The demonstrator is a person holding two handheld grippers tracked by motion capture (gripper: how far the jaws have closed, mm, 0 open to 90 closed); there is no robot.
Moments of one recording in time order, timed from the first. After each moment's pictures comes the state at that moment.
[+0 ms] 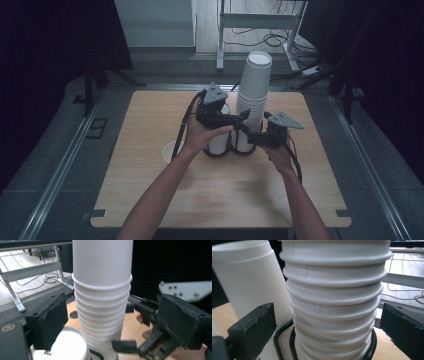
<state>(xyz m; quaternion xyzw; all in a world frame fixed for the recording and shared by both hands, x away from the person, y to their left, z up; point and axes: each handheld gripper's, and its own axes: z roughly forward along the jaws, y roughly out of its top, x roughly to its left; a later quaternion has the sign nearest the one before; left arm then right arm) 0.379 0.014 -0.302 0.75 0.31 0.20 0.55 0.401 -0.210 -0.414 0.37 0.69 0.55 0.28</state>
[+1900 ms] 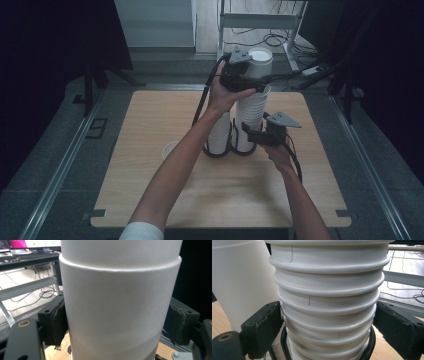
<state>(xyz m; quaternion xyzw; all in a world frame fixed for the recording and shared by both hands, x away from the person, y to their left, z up) 0.448 -0.036 -0.251 0.74 0.28 0.21 0.58 0.410 -0.212 -0.423 0.37 0.70 0.55 0.28</state>
